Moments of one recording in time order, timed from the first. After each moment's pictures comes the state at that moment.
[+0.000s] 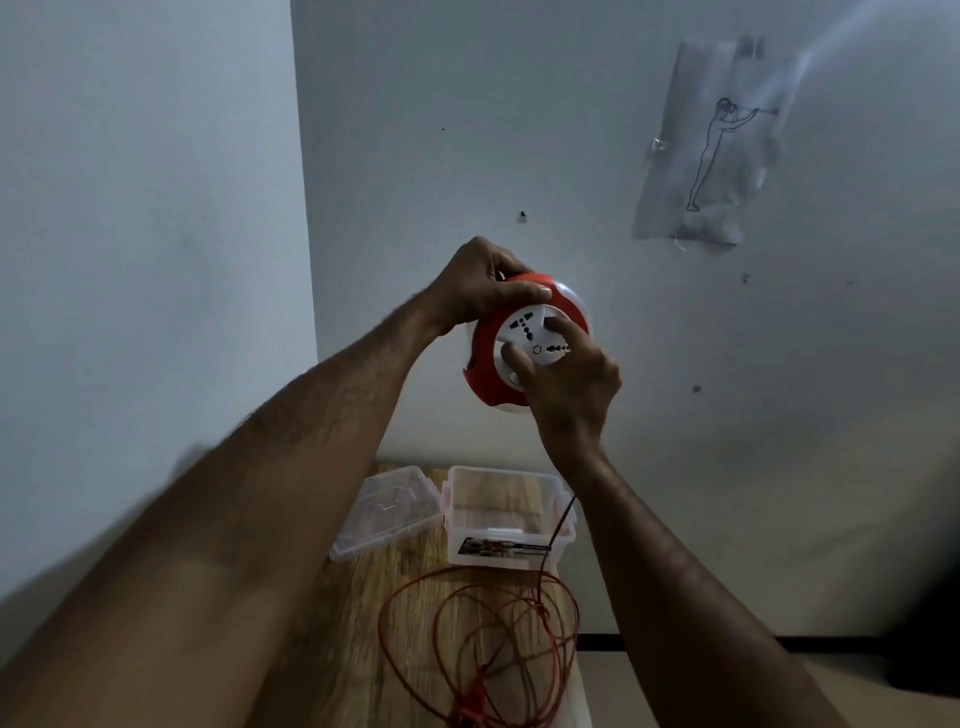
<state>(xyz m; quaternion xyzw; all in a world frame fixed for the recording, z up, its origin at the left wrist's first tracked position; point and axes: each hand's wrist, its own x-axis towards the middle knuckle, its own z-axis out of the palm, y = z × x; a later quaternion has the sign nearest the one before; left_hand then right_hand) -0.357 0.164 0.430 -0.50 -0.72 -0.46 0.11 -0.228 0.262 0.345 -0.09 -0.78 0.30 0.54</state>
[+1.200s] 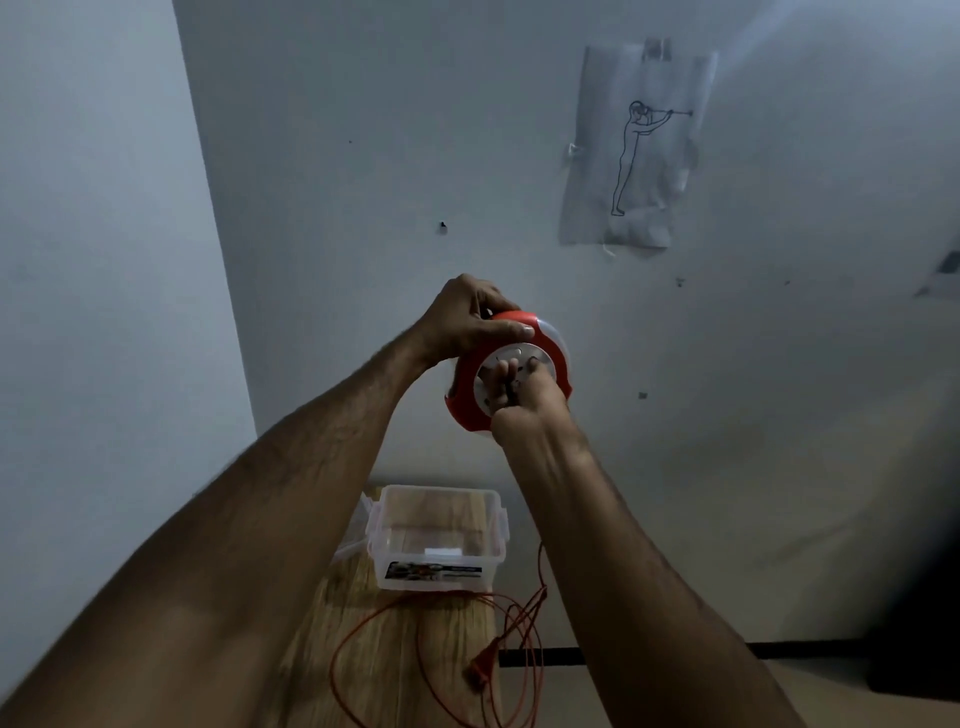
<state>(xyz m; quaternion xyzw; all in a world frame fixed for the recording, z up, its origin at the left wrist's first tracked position) -0.337 0.285 0.416 -0.51 -0.72 -0.44 0.13 -0.210 0.353 0.386 -0.26 -0.16 0.94 0.18</state>
